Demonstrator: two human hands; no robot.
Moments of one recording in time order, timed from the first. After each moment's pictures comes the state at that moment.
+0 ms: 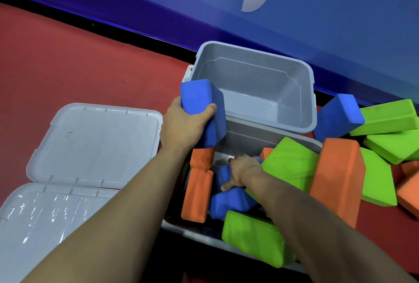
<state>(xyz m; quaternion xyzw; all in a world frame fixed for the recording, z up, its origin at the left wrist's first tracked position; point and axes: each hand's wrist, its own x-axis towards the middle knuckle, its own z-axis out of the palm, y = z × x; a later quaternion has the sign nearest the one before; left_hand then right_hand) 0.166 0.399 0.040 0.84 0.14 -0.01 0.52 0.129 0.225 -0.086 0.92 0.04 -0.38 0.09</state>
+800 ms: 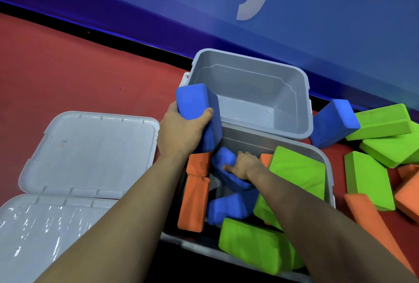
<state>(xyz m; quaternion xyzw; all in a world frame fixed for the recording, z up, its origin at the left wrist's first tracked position) 0.172 0.394 0.045 0.84 0.15 0.00 0.52 0.153 0.199 -0.093 0.93 -0.13 -0.33 -0.08</state>
